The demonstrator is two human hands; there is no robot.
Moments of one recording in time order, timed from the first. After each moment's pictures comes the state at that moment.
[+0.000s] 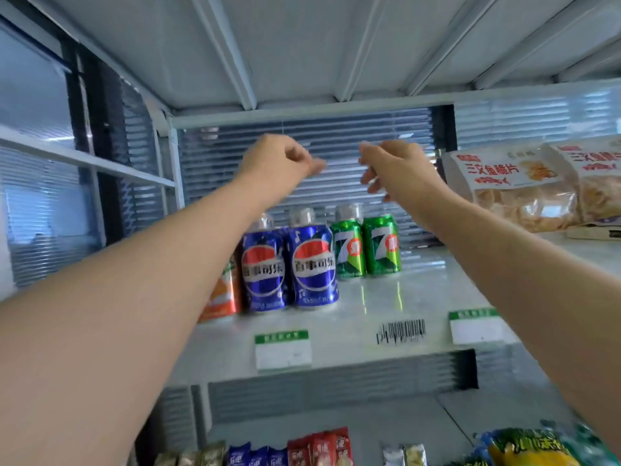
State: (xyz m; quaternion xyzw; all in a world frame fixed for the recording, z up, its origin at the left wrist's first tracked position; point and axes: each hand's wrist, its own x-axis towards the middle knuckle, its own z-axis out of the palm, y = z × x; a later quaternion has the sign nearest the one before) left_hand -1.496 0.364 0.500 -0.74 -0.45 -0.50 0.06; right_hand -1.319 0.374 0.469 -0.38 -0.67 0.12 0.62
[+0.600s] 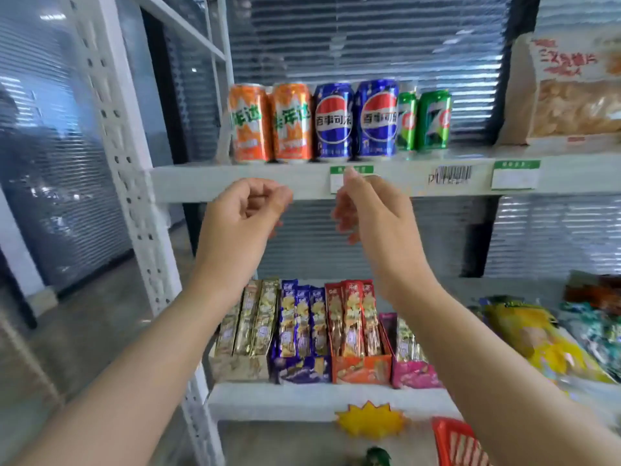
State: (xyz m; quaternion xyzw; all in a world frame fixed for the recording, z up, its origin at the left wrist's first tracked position) left_hand -1.602 0.195 0.270 -0.61 -0.45 -0.64 -0.10; right_hand -1.447 0.217 0.267 -0.32 -0.62 0.33 0.64
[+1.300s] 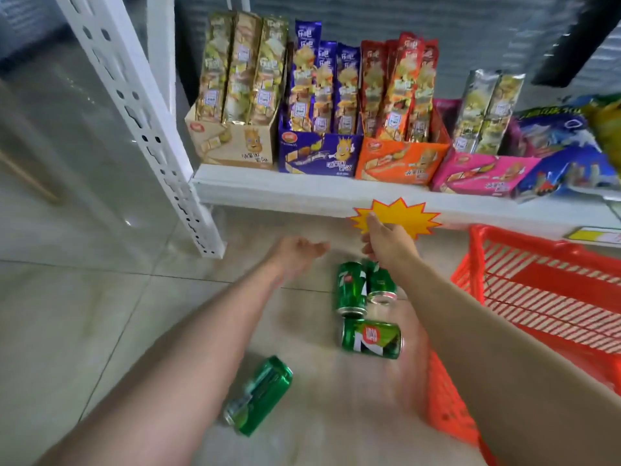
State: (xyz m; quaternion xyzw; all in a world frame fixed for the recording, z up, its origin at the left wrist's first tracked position) left_hand -1.616 0.241 -0.160 -0.46 -0.69 -0.27 -0.49; right_hand -1.451 0.268 -0.122 -0.72 -0.51 0.42 0.24
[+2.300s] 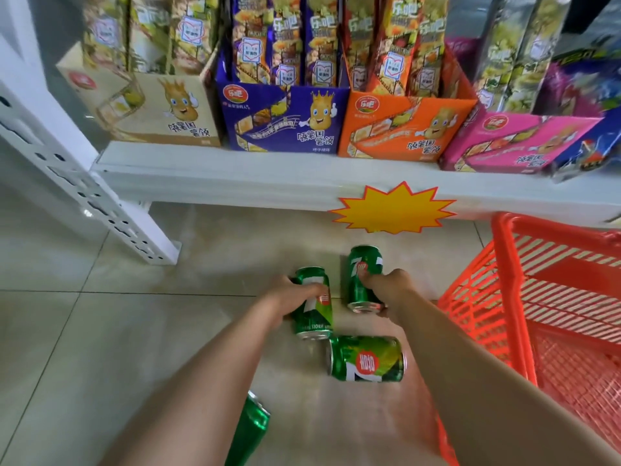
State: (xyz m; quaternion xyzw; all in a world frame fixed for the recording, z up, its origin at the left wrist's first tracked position) left_hand -1.584 0.268 -0.274 -0.30 -0.68 -0.21 -0.64; right_hand -1.403 0.298 -0.267 -0.78 -0.30 0.51 0.20
